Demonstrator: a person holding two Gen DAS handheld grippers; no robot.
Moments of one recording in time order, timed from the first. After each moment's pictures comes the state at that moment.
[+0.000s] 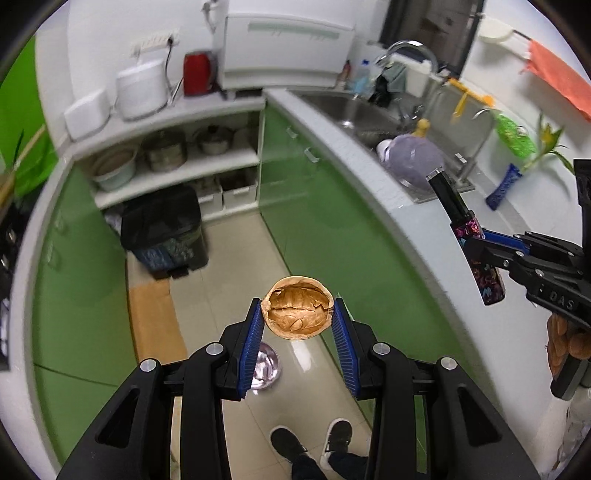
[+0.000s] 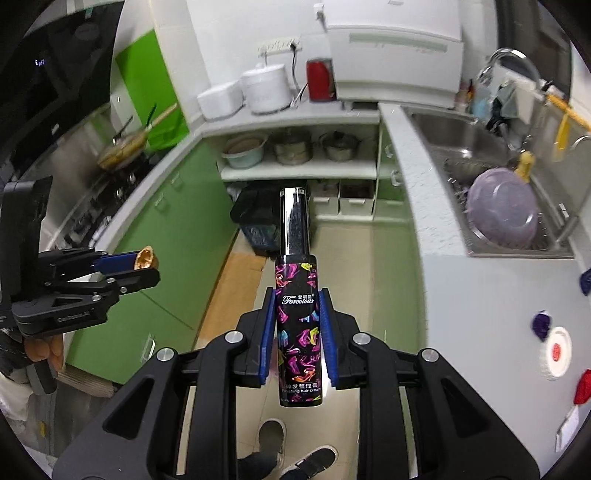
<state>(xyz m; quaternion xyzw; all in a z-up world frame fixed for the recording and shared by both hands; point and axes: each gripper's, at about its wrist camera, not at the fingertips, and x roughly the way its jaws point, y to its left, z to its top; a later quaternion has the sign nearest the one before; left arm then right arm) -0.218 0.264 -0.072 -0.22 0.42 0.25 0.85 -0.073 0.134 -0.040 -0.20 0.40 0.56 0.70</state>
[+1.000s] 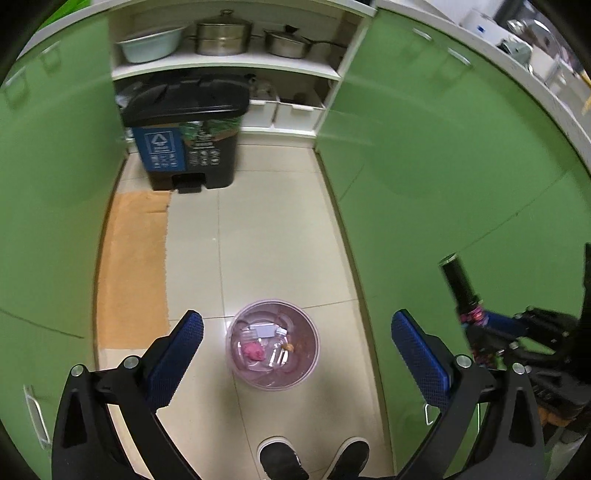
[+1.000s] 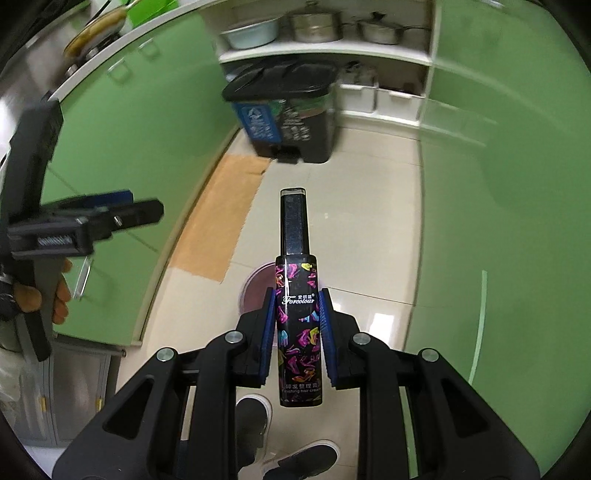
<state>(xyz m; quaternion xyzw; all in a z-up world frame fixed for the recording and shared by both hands) -0.254 0.384 -0.446 -0.33 0.42 0.31 0.79 -0.109 0.244 -0.444 -0.29 0.47 0.57 0.61</state>
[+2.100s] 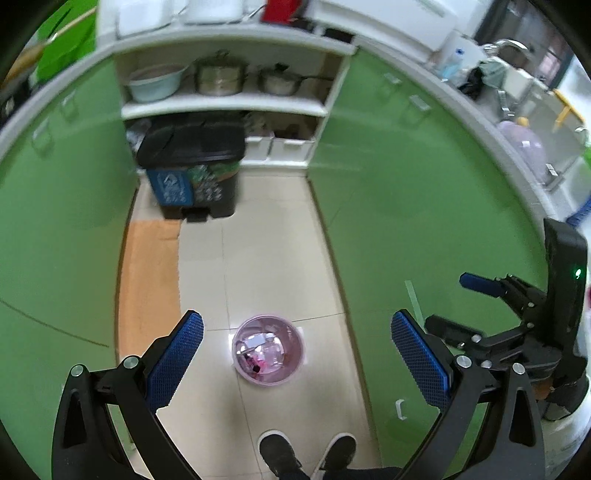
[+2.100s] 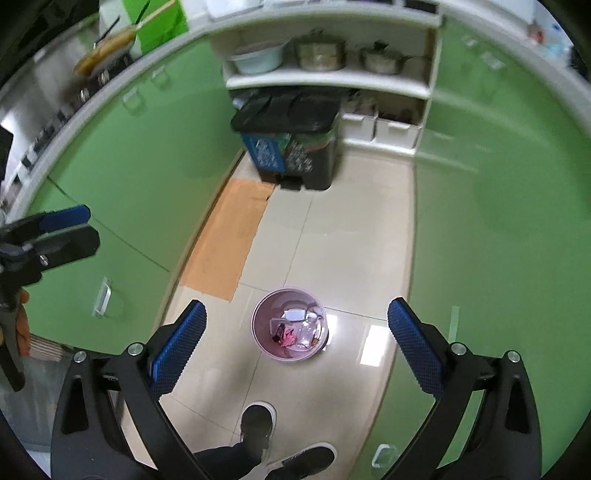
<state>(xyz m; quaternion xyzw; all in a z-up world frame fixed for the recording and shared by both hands) -0.256 0.350 -0.279 -0.31 0.41 0.31 0.80 -0.105 0.248 -0.311 -0.27 0.45 0.56 0.64</state>
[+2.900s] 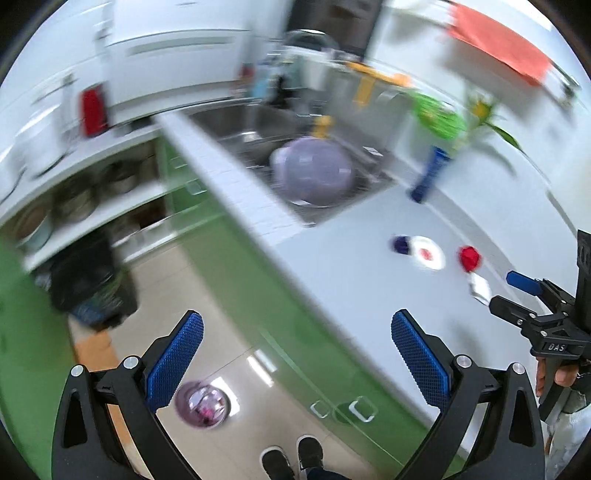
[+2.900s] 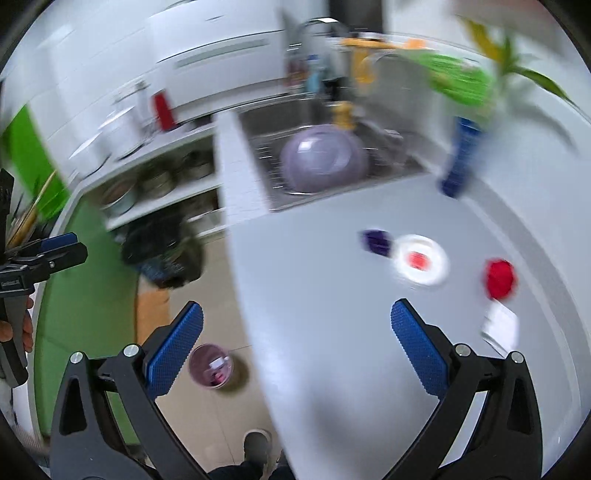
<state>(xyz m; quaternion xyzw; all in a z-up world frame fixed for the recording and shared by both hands) -0.062 0.190 -0.035 -0.16 0.41 0.09 0.90 0.041 -0.062 -0.020 -0.11 0.42 0.33 0.84</state>
